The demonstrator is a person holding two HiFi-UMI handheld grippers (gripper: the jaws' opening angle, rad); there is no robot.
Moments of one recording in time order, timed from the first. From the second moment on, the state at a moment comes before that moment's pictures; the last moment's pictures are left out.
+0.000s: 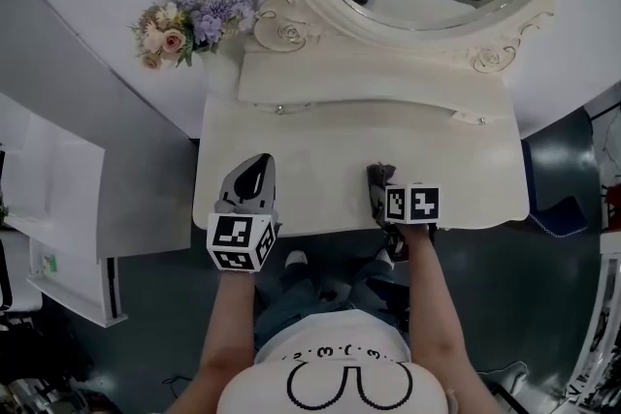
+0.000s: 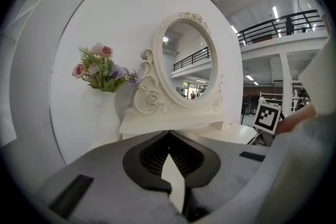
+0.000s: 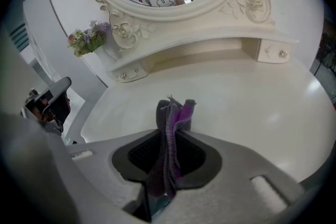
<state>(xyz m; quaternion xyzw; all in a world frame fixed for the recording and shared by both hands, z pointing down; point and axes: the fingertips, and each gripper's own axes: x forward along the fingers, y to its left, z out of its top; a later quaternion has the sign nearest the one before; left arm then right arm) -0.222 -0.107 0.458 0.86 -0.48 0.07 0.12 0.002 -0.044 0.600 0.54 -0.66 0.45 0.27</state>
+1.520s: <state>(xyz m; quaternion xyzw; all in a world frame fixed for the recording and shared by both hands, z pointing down) -0.391 -0.107 0.470 0.79 -0.59 0.08 0.12 -0.280 -0.074 0.604 0.40 -0.74 0.49 0.25</state>
